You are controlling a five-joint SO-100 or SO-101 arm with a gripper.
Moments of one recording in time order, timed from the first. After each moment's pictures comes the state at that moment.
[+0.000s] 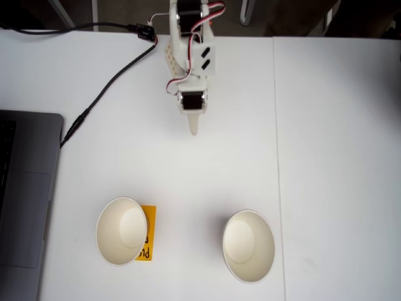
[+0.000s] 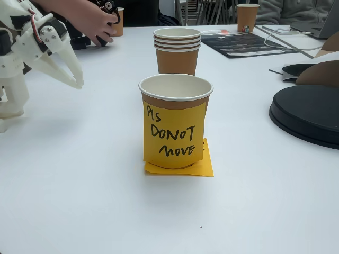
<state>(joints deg) -6.3 188.2 166.8 76.3 5.8</state>
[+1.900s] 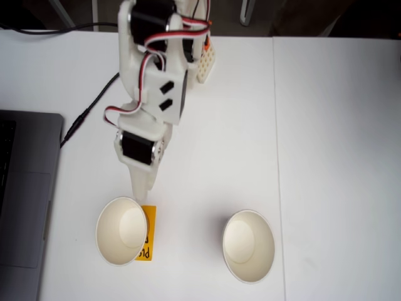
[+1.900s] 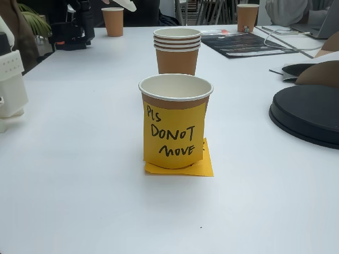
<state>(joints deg) 13.5 116.5 92.0 77.3 5.8</state>
